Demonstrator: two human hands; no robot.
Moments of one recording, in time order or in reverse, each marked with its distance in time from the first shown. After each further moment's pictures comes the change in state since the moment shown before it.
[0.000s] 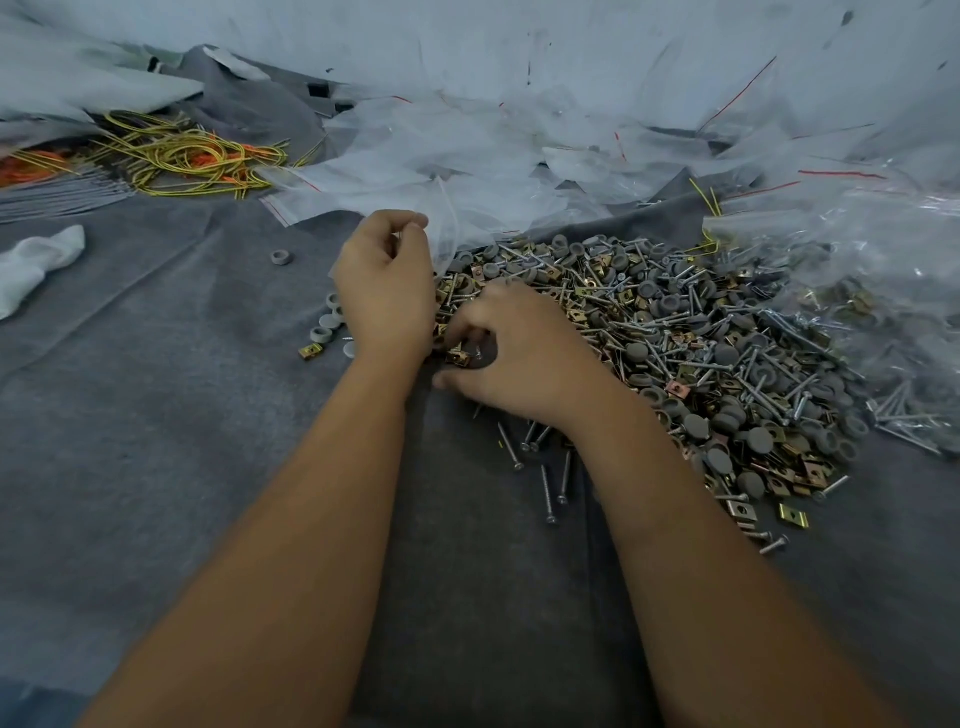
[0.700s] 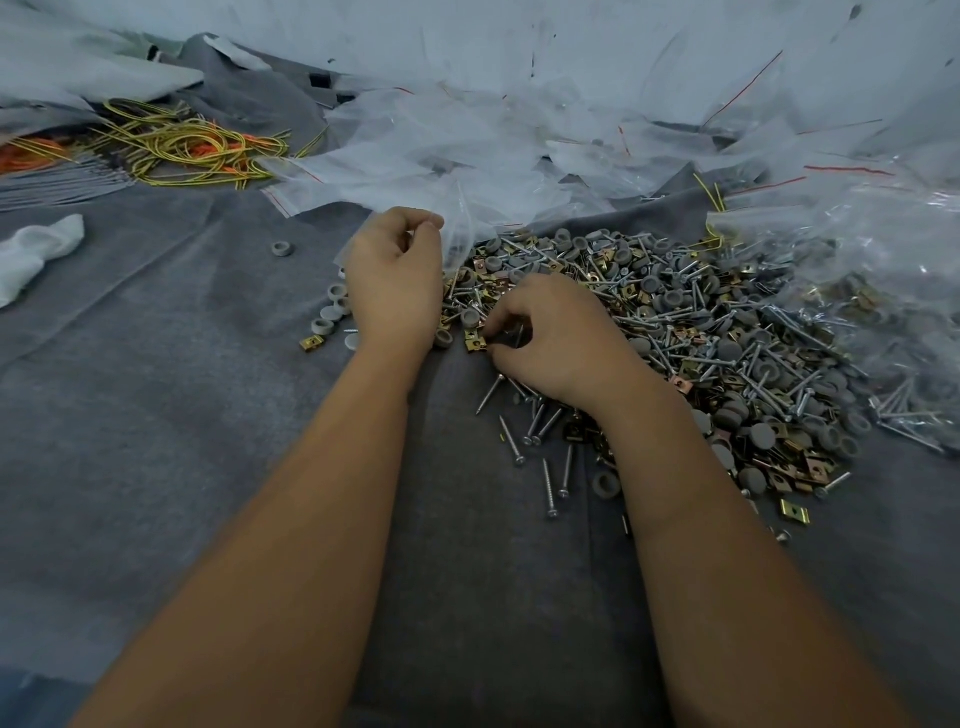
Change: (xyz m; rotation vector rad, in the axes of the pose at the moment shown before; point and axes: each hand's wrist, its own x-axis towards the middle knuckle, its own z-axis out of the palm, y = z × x) left_hand 0.000 -0.003 0.002 0.008 -0.078 -0.028; right_hand -0.004 0.012 -0.014 -0.096 -0.007 0.114
